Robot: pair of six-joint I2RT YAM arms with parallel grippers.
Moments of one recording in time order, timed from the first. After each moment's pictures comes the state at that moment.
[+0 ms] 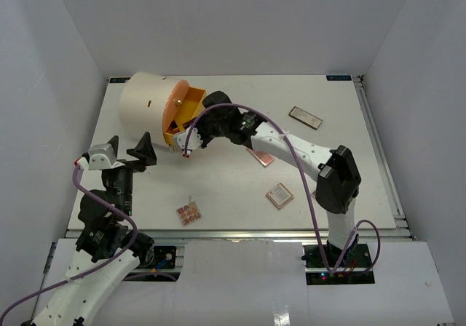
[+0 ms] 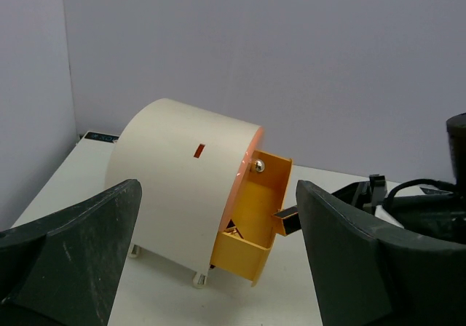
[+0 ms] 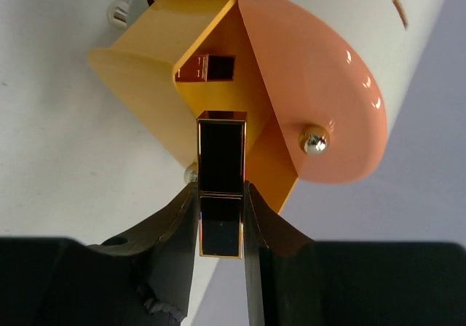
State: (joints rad) left arm -0.51 0.30 0.60 0.06 -0.53 -0.02; right arm 0.93 1.93 1.77 -0.41 -0.21 -1.41
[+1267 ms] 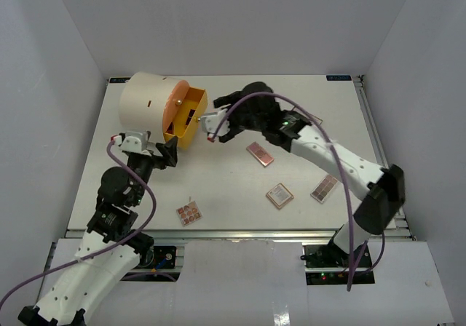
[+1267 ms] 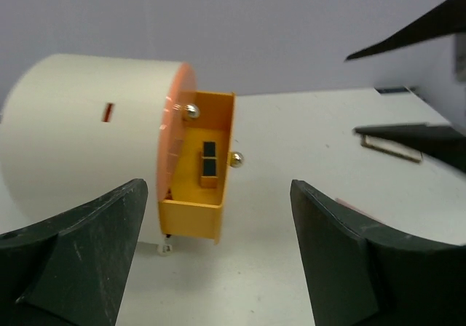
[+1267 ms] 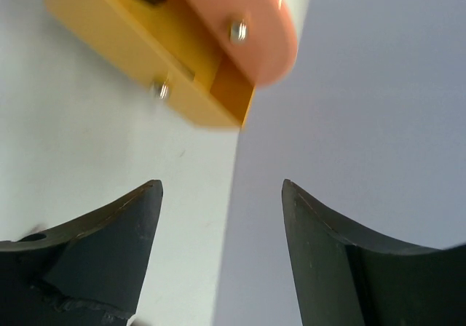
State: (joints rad) left arm -0.48 0.48 0.60 0.02 -0.23 -0.04; right arm 0.84 1.62 1.55 -0.35 -0.21 -1.24
